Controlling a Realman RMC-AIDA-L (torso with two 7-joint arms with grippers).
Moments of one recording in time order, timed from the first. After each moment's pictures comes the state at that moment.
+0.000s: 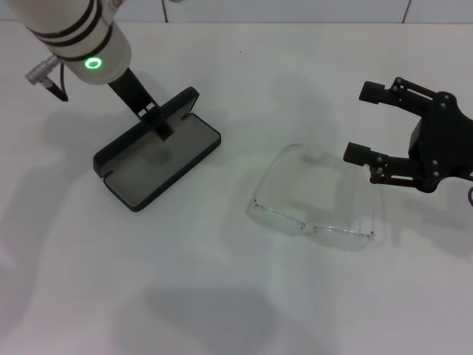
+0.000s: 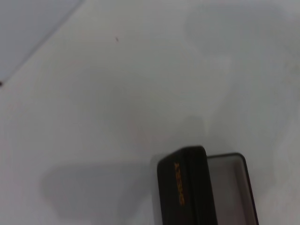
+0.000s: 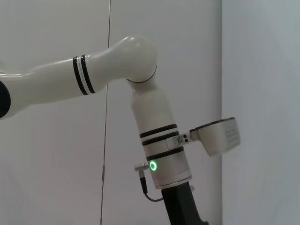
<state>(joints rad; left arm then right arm) -0.86 -2.08 1.35 1.18 2.83 1.51 -2.57 0.44 2.02 -1.04 -0.58 -1.37 -1.70 0.96</state>
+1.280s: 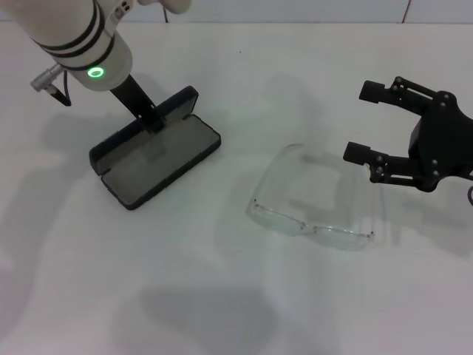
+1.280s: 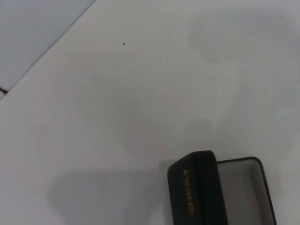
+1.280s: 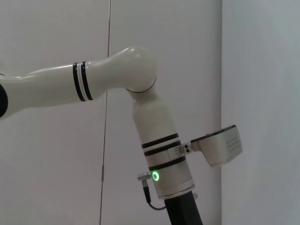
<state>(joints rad) -0.84 -2.08 1.37 1.12 2.83 1.42 -2.54 0.45 2.02 -1.04 -0.57 -1.37 -1.70 0.95</state>
